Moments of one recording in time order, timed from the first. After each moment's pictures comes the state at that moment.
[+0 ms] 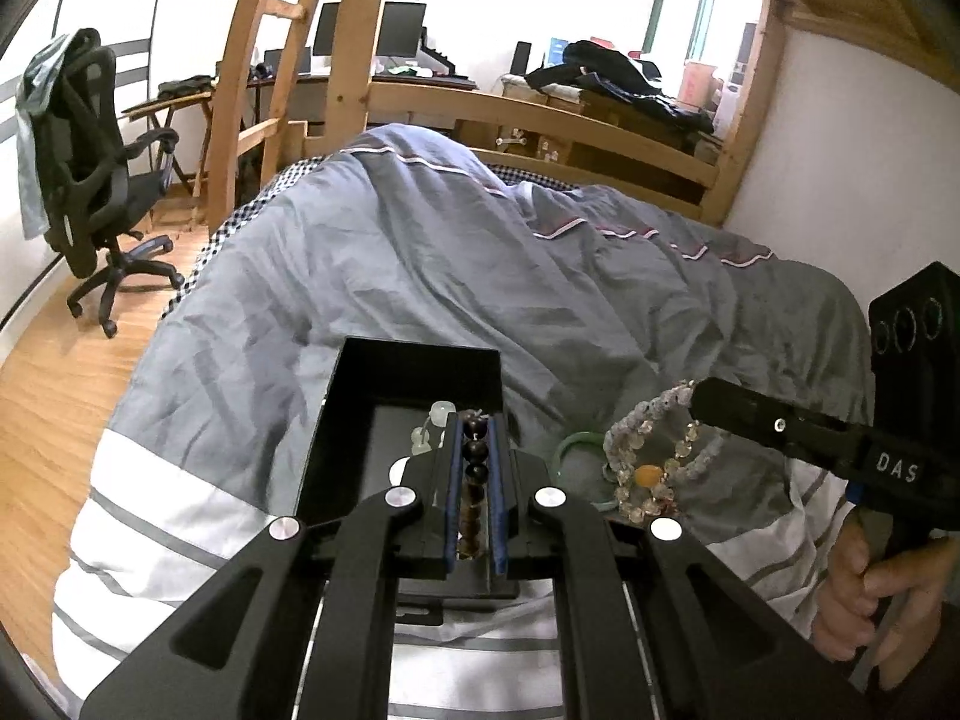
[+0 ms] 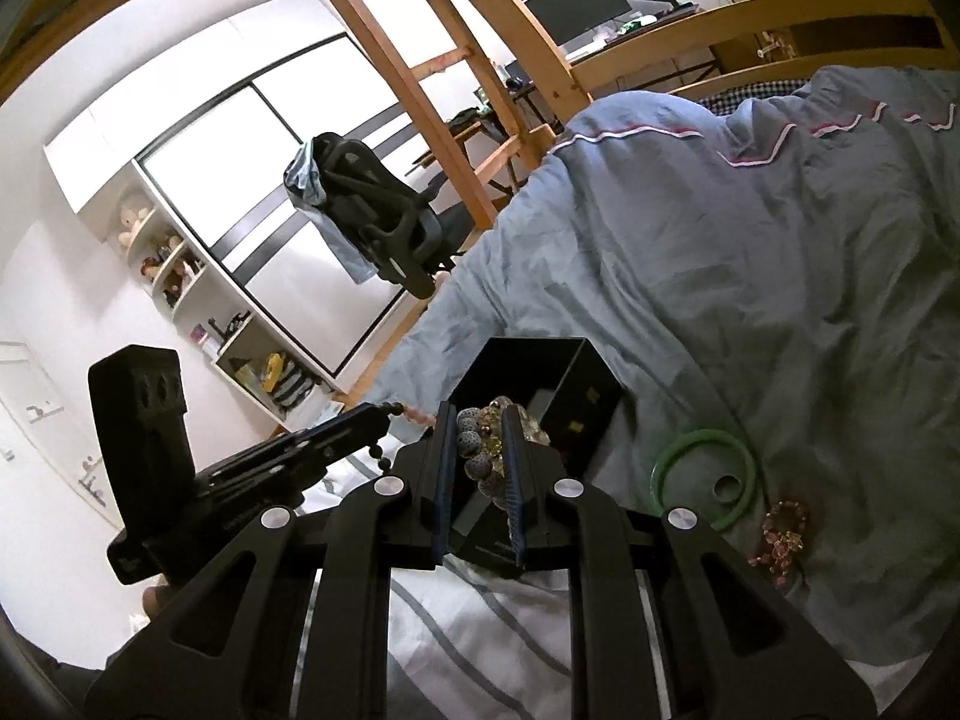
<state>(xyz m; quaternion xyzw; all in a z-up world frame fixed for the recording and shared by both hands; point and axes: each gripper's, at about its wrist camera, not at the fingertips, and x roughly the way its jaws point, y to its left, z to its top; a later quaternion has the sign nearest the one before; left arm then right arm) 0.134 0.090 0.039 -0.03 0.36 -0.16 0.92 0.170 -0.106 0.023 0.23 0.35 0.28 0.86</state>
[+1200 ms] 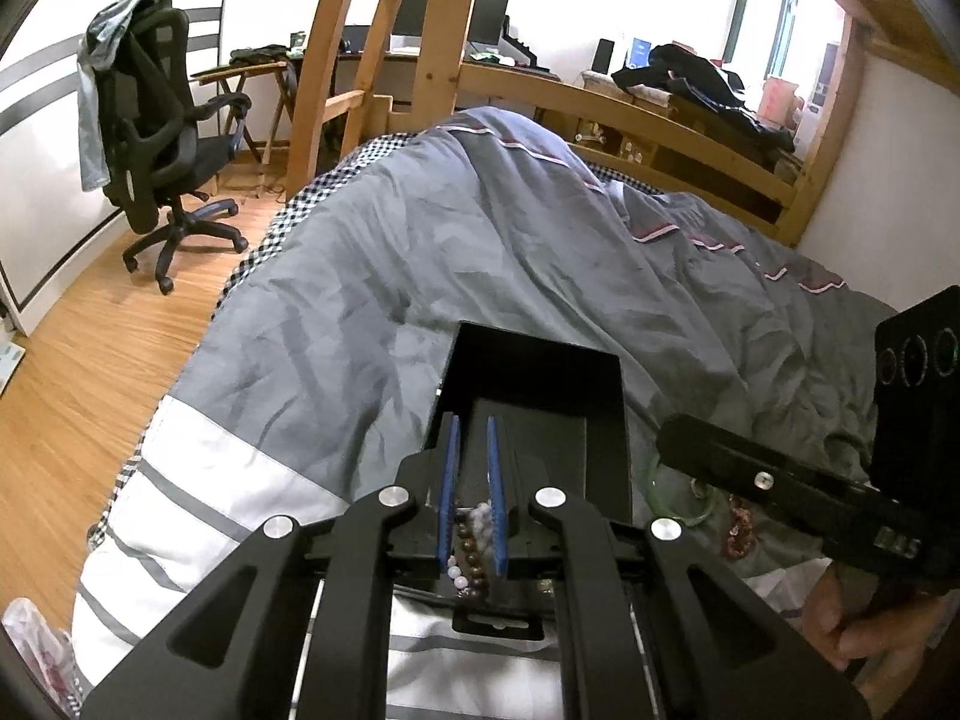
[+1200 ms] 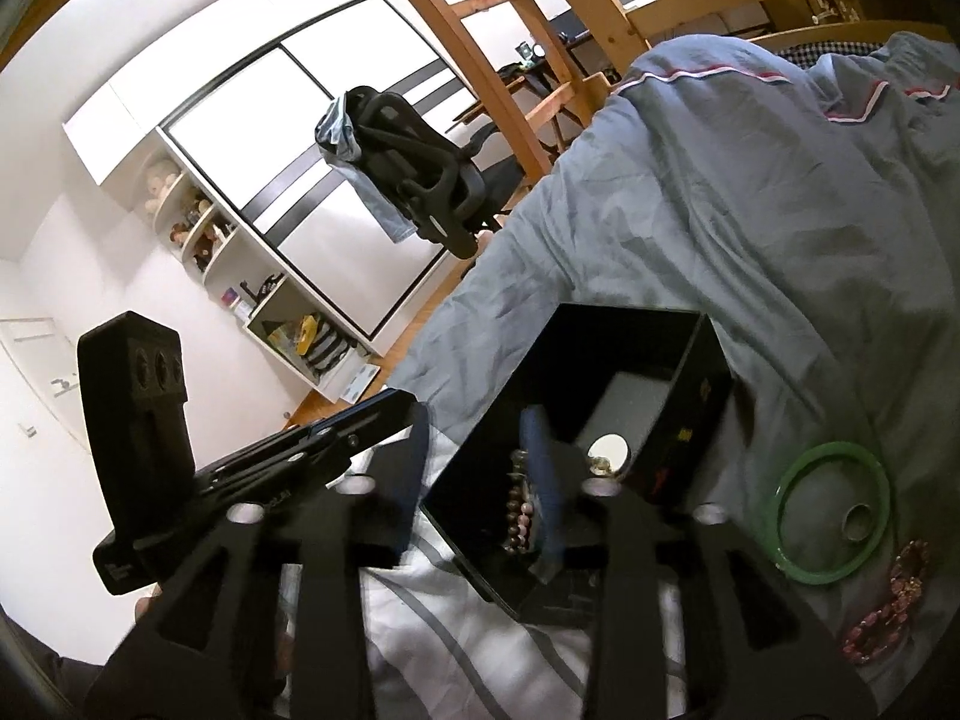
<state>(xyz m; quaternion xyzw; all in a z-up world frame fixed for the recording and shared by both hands) 0.151 0.128 0.024 -0.06 0.38 -0.07 0.92 0.210 -0.037 -0.004 0.22 0.38 0.34 0.83</state>
